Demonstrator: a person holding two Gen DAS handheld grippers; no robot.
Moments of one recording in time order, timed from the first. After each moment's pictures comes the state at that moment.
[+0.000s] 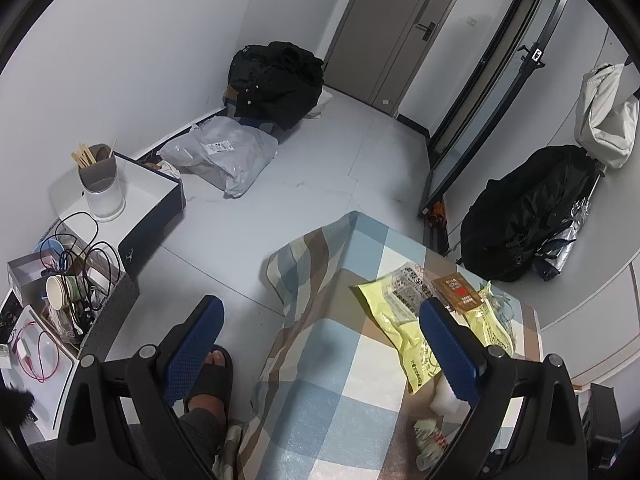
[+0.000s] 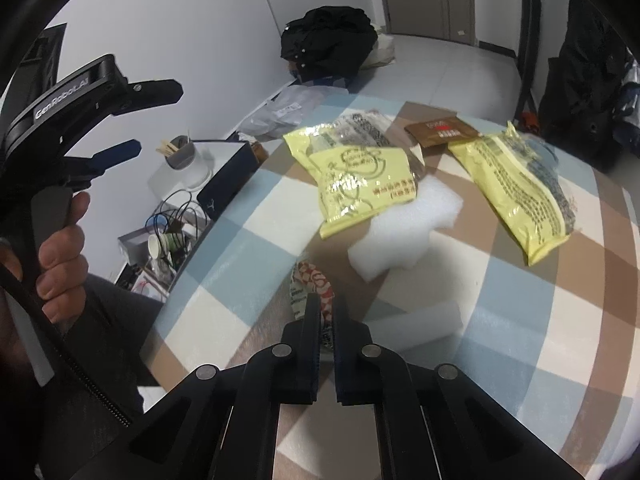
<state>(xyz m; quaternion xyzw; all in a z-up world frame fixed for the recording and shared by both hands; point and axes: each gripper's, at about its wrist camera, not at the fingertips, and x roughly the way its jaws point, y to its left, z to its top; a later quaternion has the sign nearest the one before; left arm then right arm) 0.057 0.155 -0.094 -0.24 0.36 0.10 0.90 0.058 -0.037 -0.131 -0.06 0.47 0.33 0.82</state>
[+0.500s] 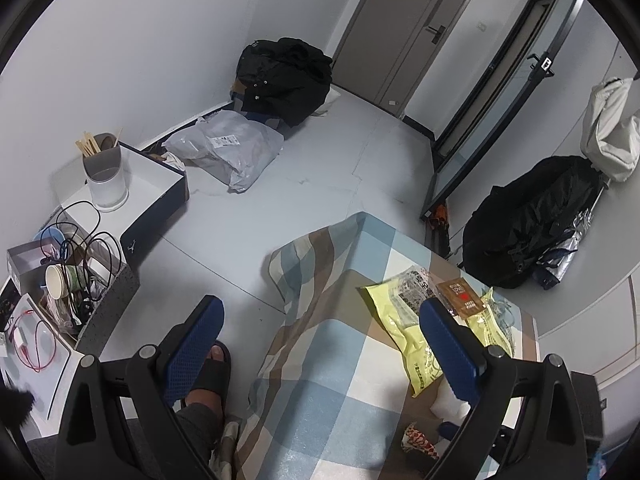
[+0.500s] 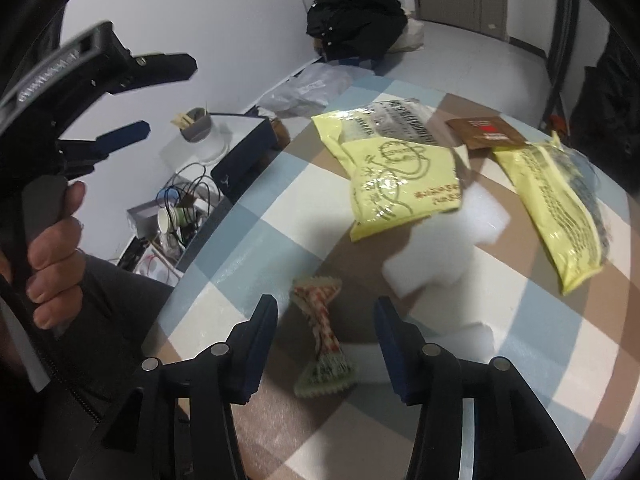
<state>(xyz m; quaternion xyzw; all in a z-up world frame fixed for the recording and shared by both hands) 0.057 0.166 -0.095 -0.26 0.36 0.10 0.89 0.072 -0.004 -0.140 -0.10 0.48 0.36 0.79</state>
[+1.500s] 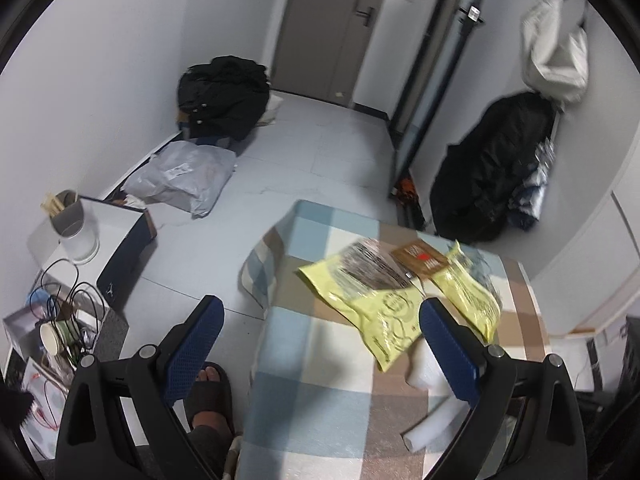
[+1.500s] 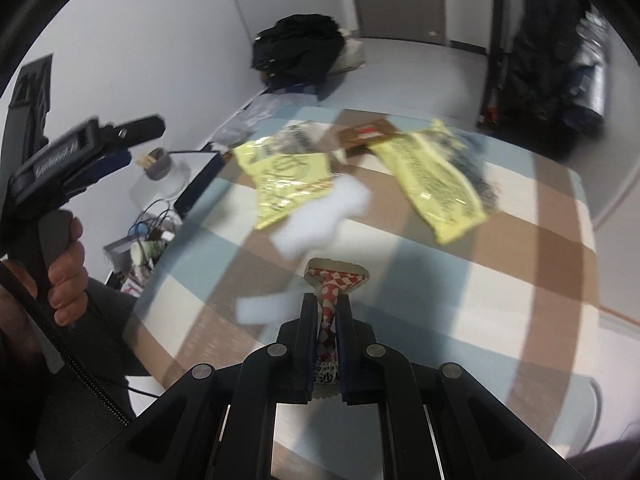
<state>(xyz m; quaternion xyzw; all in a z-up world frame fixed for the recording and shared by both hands) 0.057 0.105 -0.088 -0.15 0.36 0.03 0.92 0.057 -0.104 -0.111 -0.05 0.46 0.28 0.84</state>
